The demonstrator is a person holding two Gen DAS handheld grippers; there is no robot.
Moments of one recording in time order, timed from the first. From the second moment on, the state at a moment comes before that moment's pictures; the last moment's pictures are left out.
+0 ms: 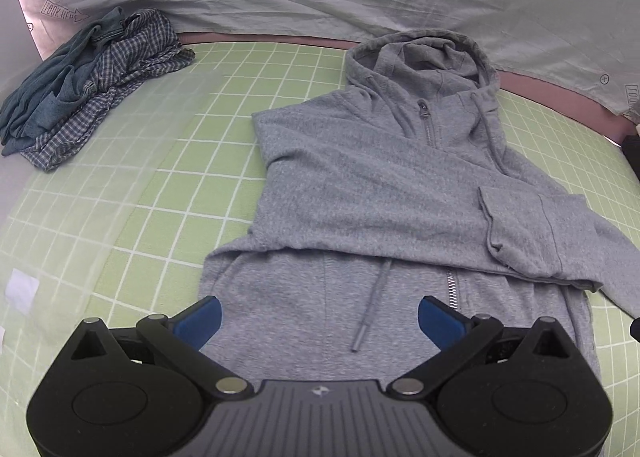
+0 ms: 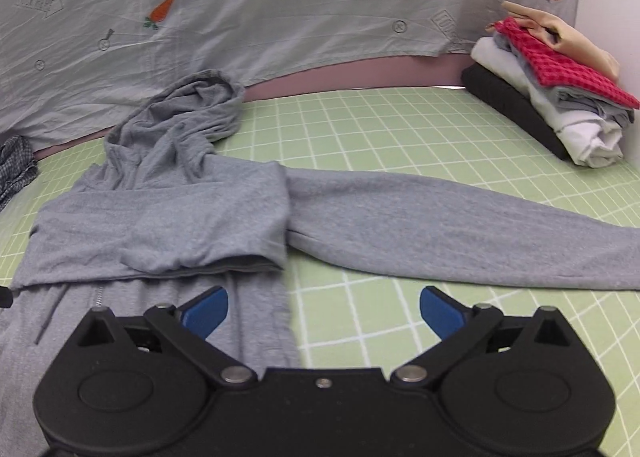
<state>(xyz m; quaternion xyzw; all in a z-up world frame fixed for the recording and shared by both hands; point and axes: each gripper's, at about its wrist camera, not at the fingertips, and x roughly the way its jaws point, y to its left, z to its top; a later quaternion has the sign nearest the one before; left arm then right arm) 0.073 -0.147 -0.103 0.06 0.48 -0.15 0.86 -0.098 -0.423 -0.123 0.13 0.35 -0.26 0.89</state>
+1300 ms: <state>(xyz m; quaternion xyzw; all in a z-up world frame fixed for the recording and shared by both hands) 0.130 -0.319 -0.143 0.13 0.51 -0.31 0.79 -0.117 -0.567 -0.178 0.19 0.33 -0.46 0.80</state>
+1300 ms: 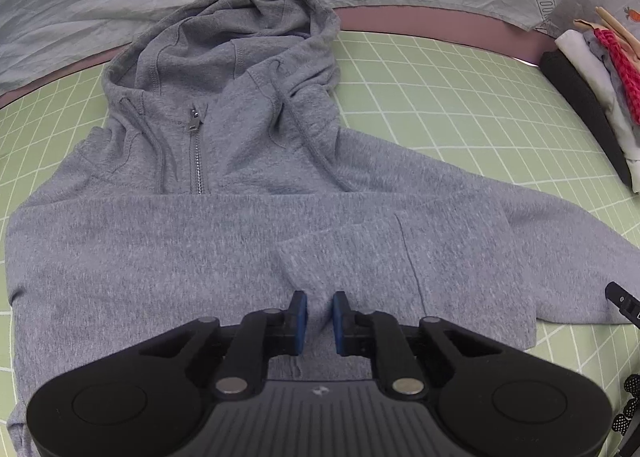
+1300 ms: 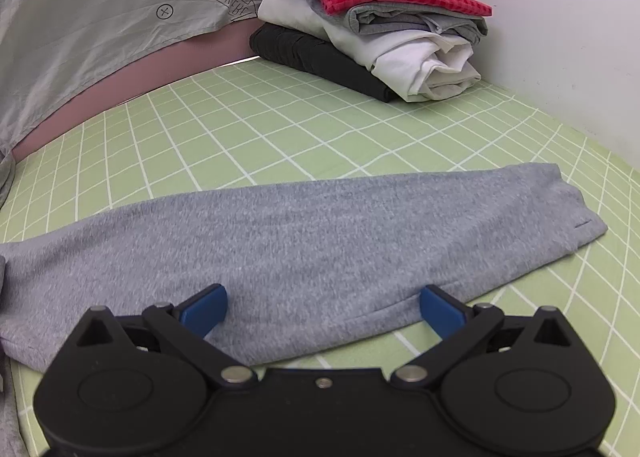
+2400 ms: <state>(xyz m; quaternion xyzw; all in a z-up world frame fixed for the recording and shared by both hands) 0.191 -0.159 -0.120 0.10 0.51 -0.08 0.85 -0.122 -0.554 -0.186 0.17 0.29 -0.48 0.81</state>
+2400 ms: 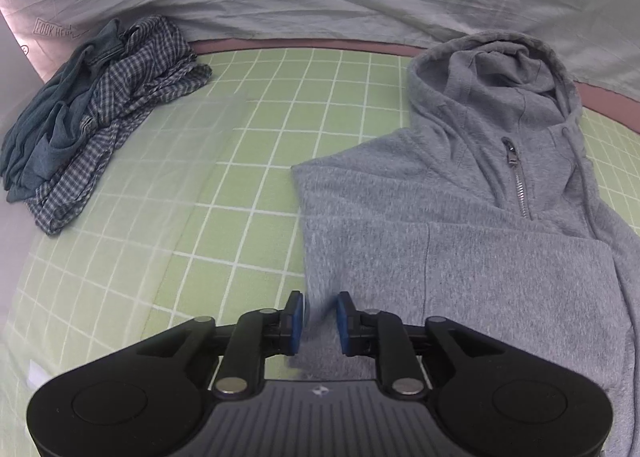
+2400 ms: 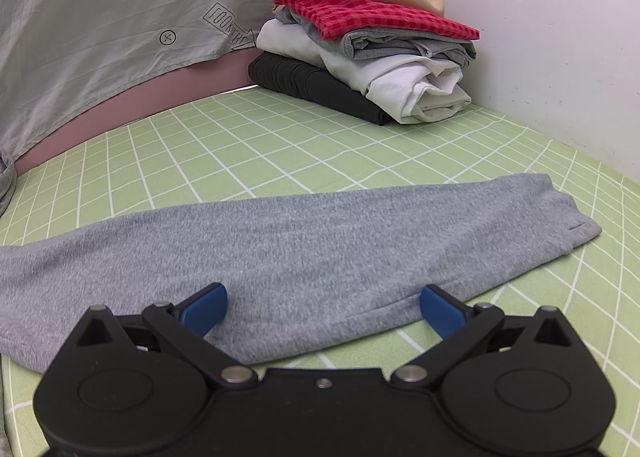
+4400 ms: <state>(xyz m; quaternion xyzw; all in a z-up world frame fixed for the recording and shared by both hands) 0.081 -0.206 -0.102 0.12 0.50 -0.10 0.85 -0.227 -0.727 -0.181 0.22 0.32 -0.52 0.77</state>
